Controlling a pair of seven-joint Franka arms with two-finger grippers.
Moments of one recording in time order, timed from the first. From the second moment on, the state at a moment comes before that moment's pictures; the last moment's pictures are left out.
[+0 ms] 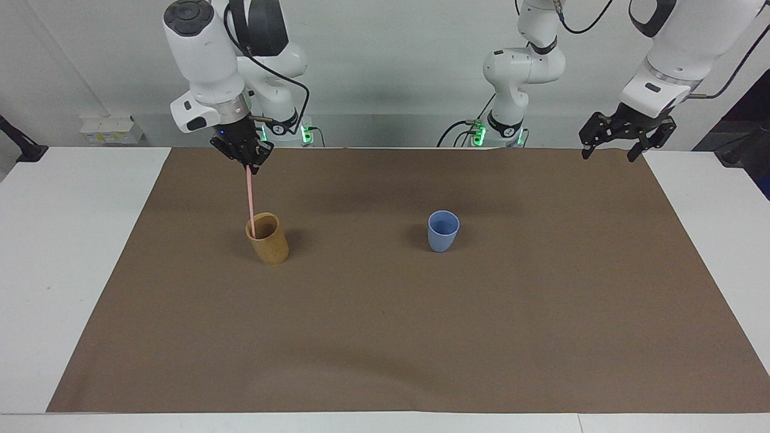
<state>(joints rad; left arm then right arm) -0.01 -0.06 -0.05 -1.61 0.00 1.53 0.08 0.15 -0.13 -0.02 -1.86 0.00 1.67 0.40</state>
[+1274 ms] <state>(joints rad) -0.01 -0.06 -0.05 -1.61 0.00 1.53 0.08 0.24 -0.13 0.15 -1.58 0.37 1.59 1.04</state>
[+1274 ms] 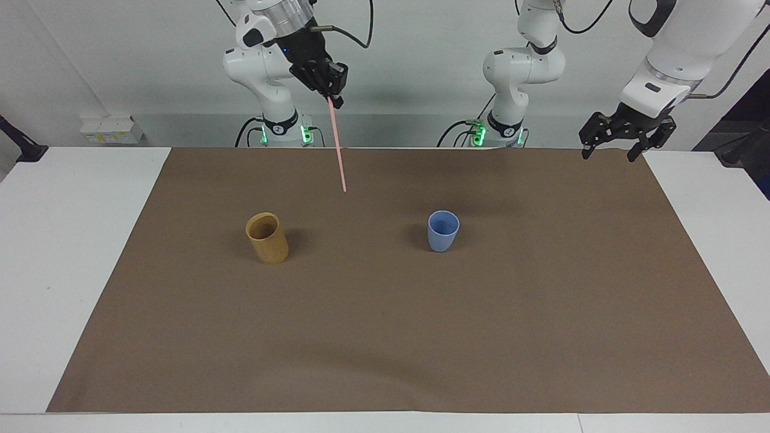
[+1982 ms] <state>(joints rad) -0.01 -0.06 -0.05 -1.61 0.00 1.53 0.08 0.52 0.28 0.17 -1.28 0.33 1.77 1.43</state>
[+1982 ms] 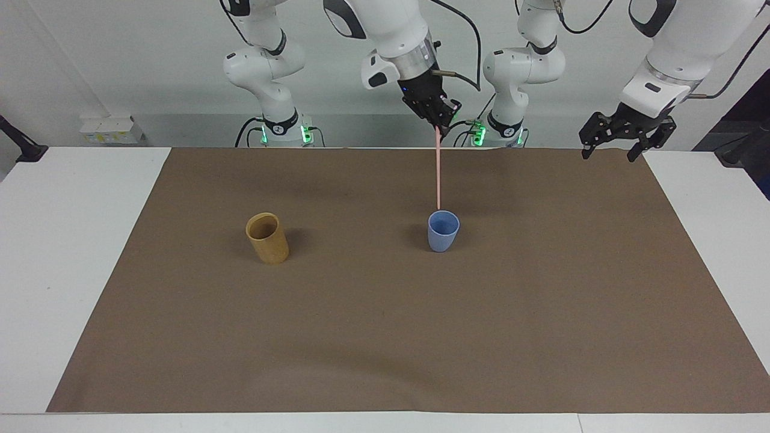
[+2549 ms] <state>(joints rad) -0.01 -0.06 -0.05 -1.61 0.00 1.53 0.08 0.54 0.33 0.17 -1.27 0.31 1.78 1.45</state>
